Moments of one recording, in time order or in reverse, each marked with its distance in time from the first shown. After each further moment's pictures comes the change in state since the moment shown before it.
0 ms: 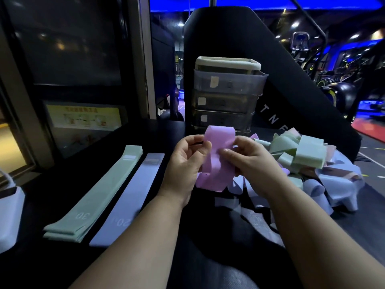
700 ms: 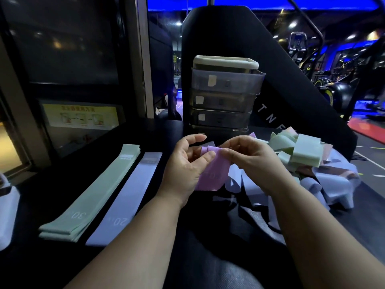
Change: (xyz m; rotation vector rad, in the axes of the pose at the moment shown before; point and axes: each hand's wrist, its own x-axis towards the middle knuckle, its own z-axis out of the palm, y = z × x) left_hand -0.006 0.001 -0.001 0.232 -0.036 0.078; right_hand -0.003 -0.005 -0.009 -0.077 0.016 -0.070
